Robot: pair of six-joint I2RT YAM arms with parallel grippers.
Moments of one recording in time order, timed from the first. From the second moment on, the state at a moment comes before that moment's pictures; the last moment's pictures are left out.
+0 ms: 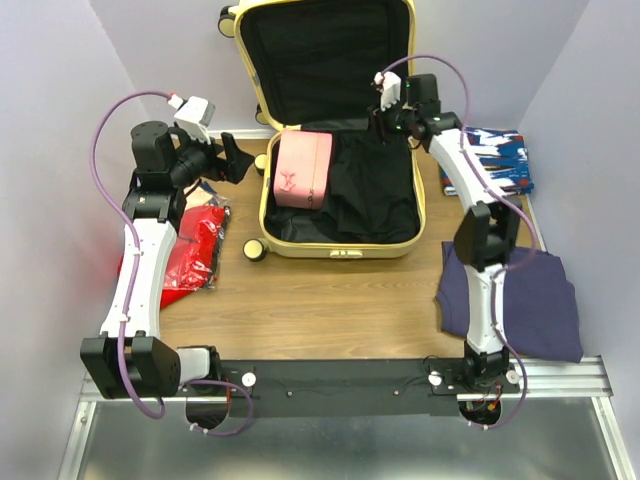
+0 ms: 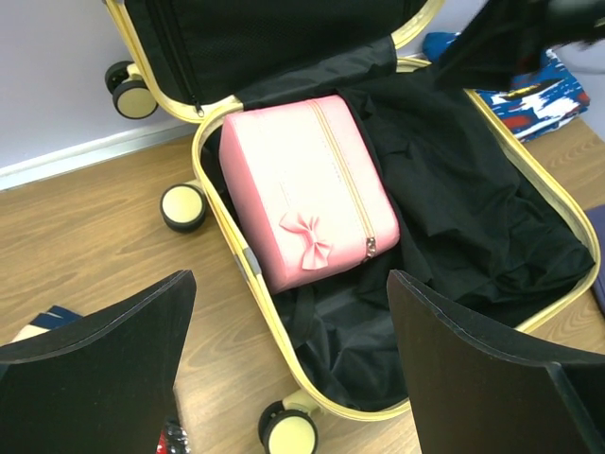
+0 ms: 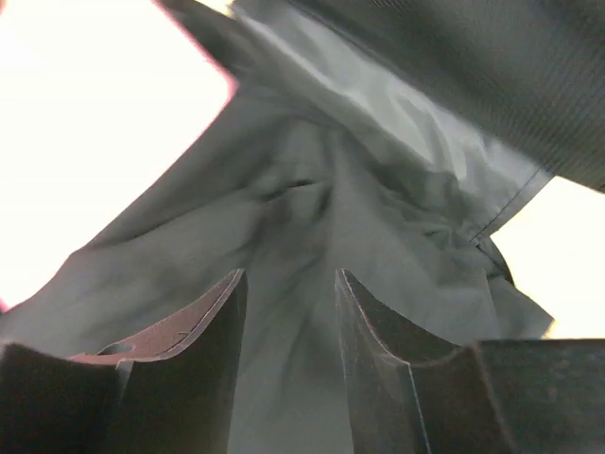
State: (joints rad) left arm 0.03 1.25 1.30 -0.27 0.58 -0.05; right arm 0.27 2.17 2.21 -0.59 -0.48 -0.25
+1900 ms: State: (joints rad) left arm 0.08 1.27 1.27 -0.29 0.57 0.07; right arm 0.37 1.83 1.57 -0.54 -0.52 -0.19
